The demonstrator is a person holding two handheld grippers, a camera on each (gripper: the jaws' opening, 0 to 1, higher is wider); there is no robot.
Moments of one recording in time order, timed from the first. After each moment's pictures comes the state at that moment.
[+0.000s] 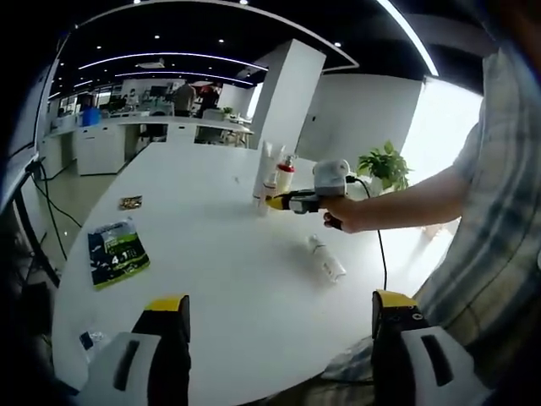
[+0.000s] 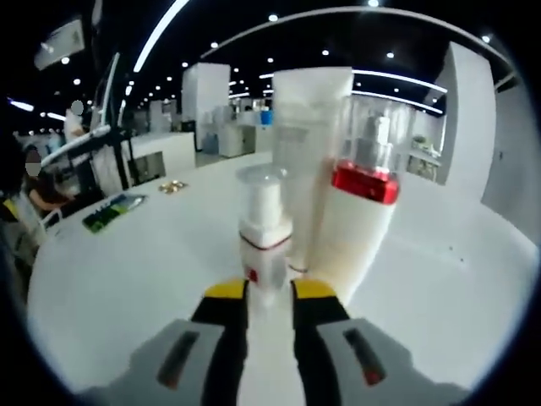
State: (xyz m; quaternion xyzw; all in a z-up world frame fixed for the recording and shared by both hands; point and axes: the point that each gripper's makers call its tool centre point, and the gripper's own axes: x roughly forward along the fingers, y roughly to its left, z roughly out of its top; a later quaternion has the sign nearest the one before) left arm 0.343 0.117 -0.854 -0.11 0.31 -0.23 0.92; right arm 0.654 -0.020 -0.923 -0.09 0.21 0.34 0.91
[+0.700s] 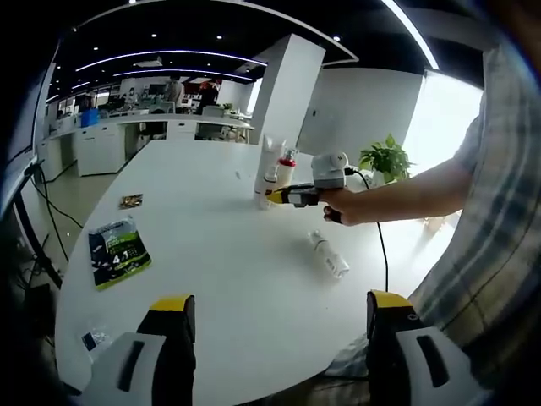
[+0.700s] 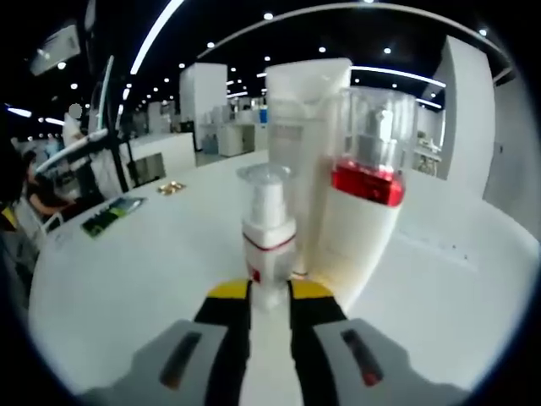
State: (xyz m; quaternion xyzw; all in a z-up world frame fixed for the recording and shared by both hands) left arm 0.344 0.117 -0.857 -0.09 0.31 -0.23 0.92; right arm 0.657 -0.016 -0.925 -0.09 0.21 0.35 0.91
